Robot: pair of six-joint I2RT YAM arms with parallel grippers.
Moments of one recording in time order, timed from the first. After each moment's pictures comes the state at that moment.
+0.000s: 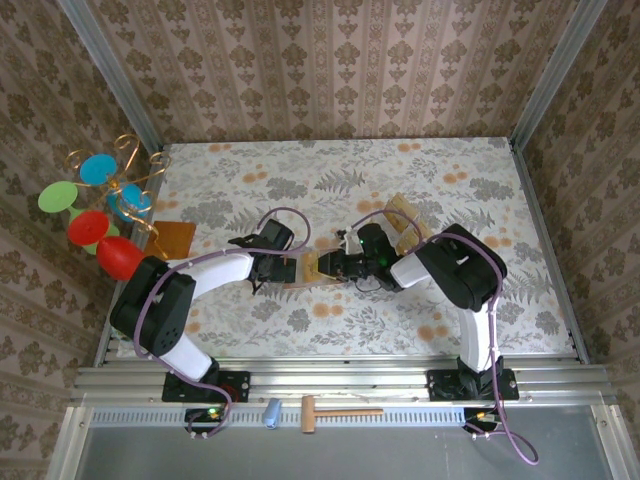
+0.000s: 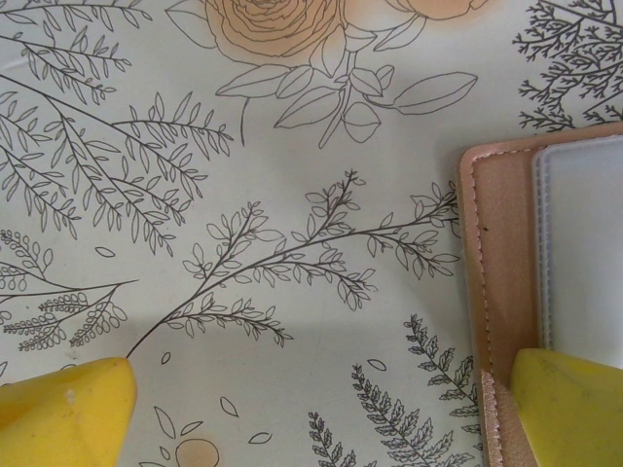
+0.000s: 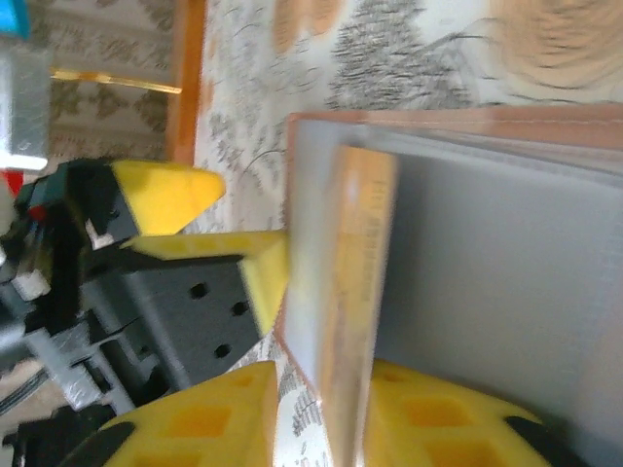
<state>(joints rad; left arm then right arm) -0.61 1.58 0.83 -0.48 -0.23 -0.44 0.58 2.00 0.79 0.66 -0.68 0.92</state>
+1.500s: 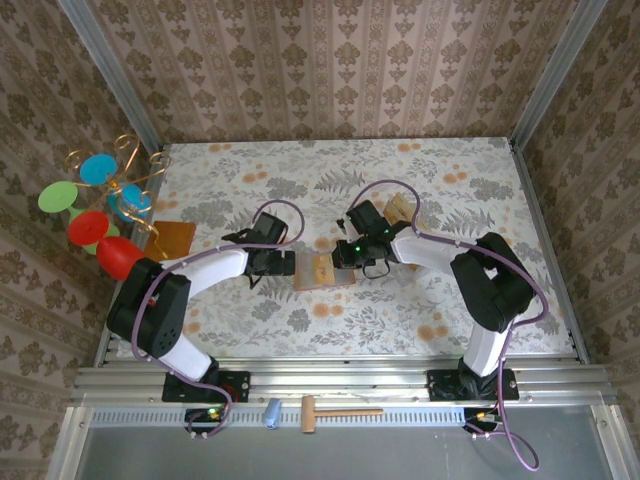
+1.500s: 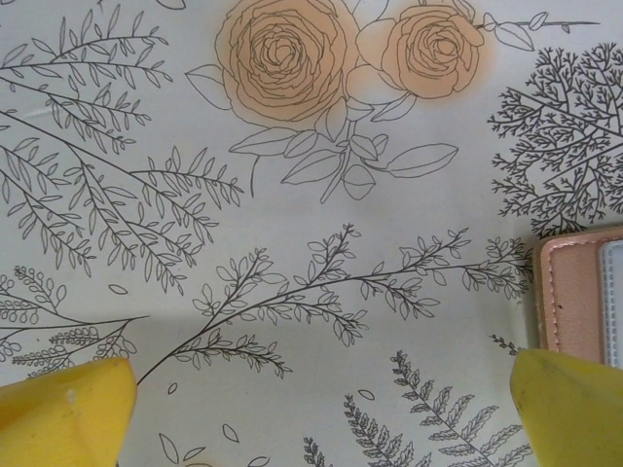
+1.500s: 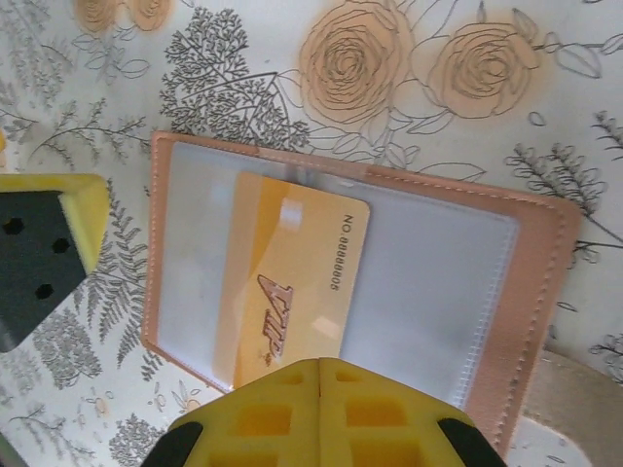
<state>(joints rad) -0.56 1.57 0.85 -0.46 -0.18 -0.44 0.60 1.80 1.11 -0.35 -0.29 0.49</state>
